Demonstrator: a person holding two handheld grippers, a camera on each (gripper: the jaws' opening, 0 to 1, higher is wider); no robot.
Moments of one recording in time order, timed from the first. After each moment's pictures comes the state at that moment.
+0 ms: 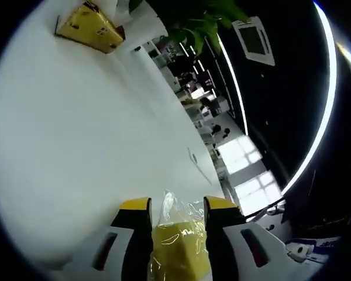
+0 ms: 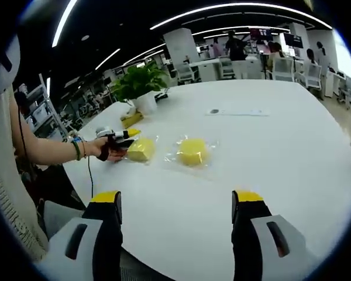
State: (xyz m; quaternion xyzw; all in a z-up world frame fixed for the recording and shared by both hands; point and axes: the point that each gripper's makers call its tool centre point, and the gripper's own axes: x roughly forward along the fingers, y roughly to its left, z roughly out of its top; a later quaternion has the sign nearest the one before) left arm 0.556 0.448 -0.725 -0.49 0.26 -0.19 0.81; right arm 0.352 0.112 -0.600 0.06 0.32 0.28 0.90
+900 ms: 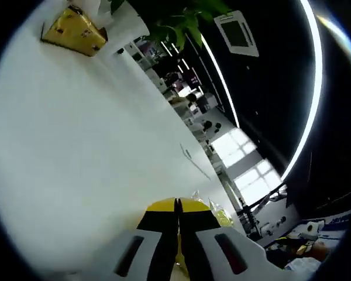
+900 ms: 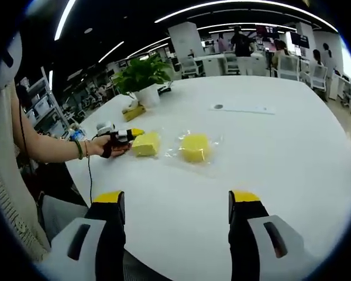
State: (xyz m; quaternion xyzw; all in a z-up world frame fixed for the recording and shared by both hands) left arm 0.549 0.435 -0.718 -0.41 0.23 -0.23 0.85; right arm 0.355 0.117 -0.607 0.04 0.34 0.30 0.89
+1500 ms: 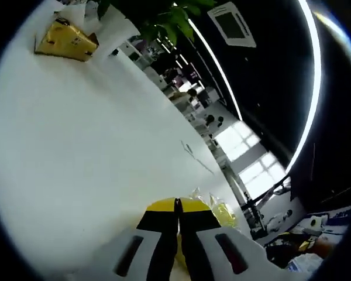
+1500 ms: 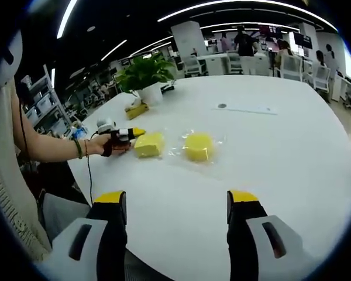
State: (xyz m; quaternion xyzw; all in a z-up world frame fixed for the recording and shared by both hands) left arm 0.540 0.439 -0.724 -0.43 0.25 -0.22 0.84; right arm 0.353 0.122 -0.607 0.04 0.34 0.31 0.89
